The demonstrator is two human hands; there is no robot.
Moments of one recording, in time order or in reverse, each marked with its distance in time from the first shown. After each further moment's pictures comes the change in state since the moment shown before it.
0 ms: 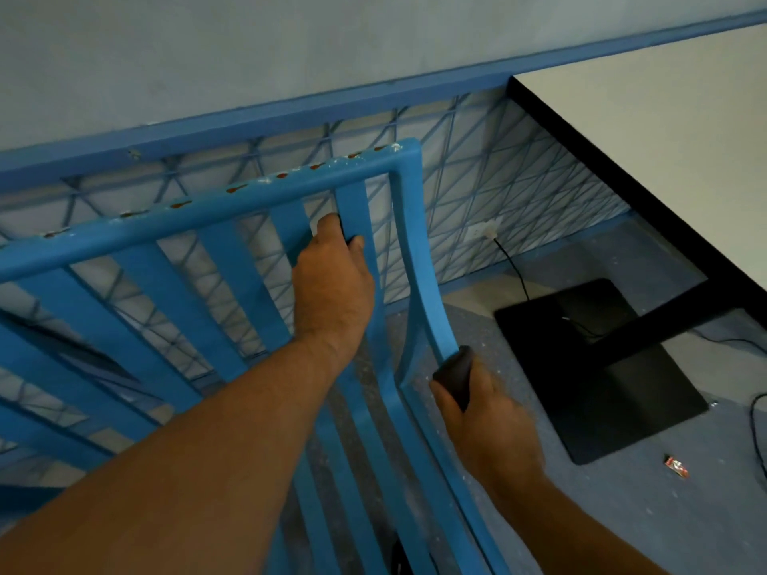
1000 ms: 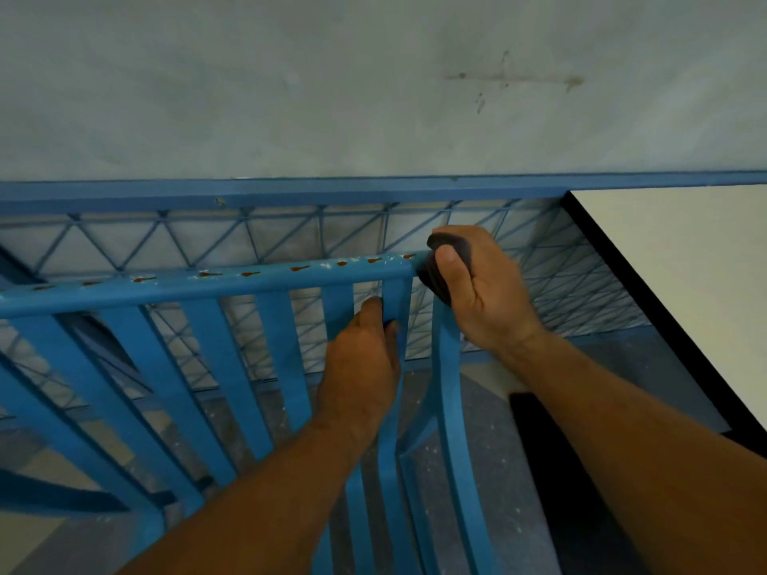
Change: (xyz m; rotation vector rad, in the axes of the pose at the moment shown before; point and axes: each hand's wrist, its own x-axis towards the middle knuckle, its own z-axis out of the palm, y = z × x) left_hand 0.002 0.004 -0.002 -0.035 0.015 -0.023; right_hand 0.156 -0.152 -0.128 0.350 0.262 -0.991
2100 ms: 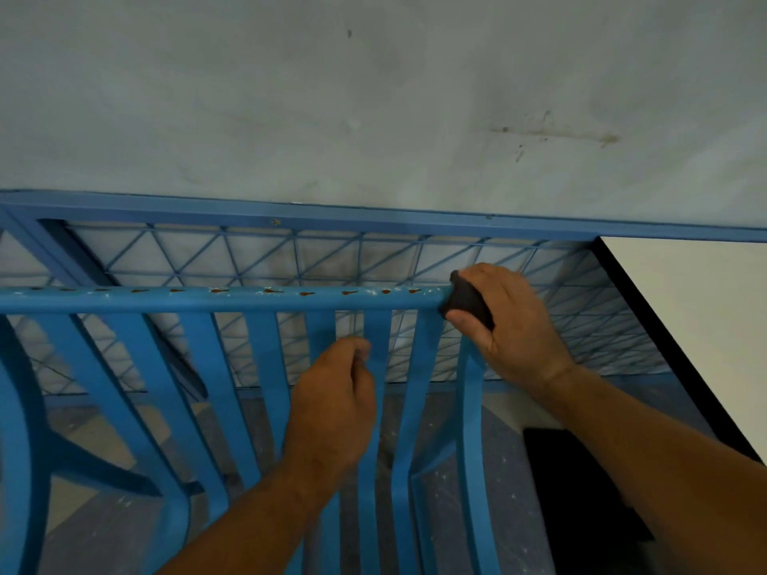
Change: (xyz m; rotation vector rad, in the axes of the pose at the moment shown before) left_hand -0.028 -0.017 -0.061 -0.090 0.067 -0.179; right_hand 0.005 0.004 -0.010 -0.241 -0.166 -0.216
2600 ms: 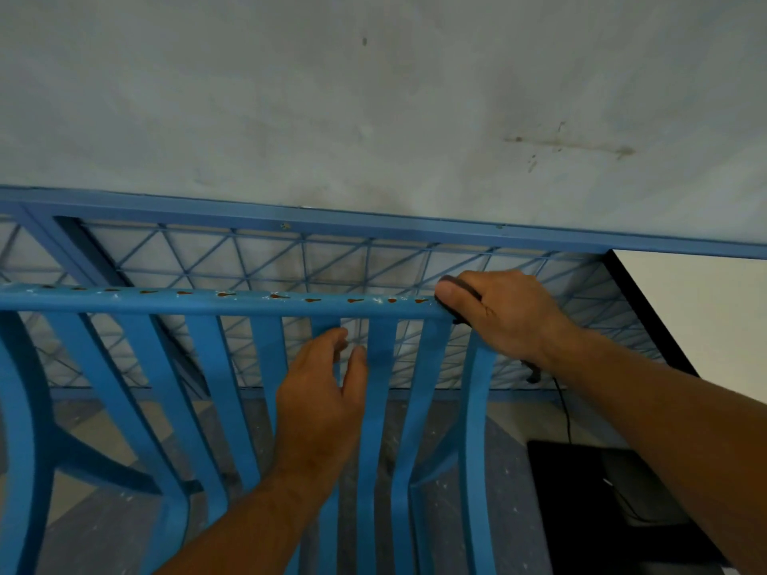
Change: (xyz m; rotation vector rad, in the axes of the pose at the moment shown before) left_hand 0.005 0.003 -0.004 -0.057 0.224 -0.022; right_hand 0.048 -0.014 -0.017 -0.125 -0.352 0.127
